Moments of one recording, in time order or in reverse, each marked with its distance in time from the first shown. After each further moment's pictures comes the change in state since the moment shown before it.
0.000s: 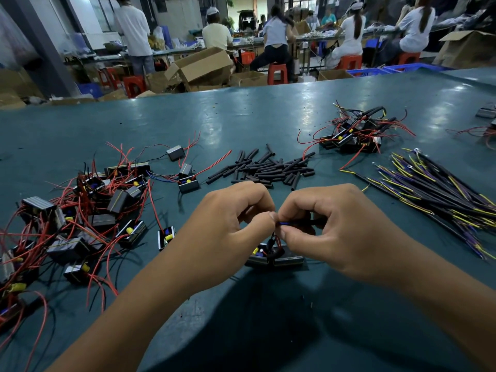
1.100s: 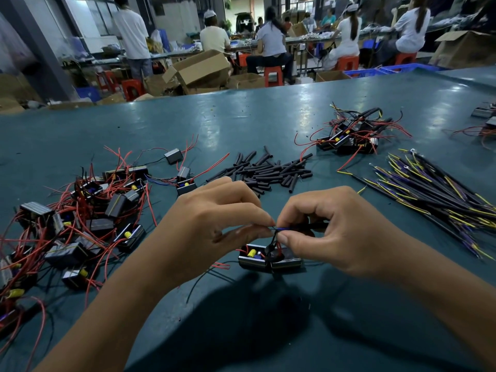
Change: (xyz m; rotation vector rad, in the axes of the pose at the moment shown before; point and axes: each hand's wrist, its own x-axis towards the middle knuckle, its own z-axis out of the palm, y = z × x) left_hand 0.005 -0.028 -0.018 0.276 -0.001 0.446; right_hand 0.000 0.011 -0.007 0.110 -0.085 -0.003
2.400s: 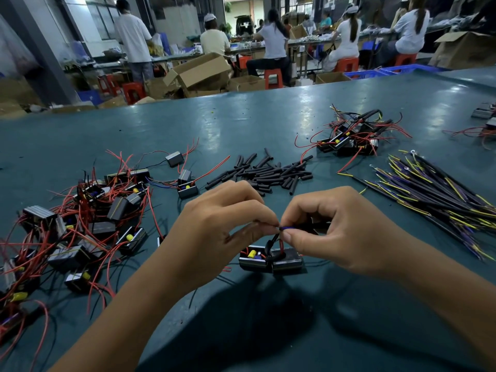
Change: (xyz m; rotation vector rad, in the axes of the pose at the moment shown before) left_hand 0.002 0.006 0.012 -0.013 0.095 -0.049; right_hand 0.001 0.002 -0.002 0.014 0.015 0.017
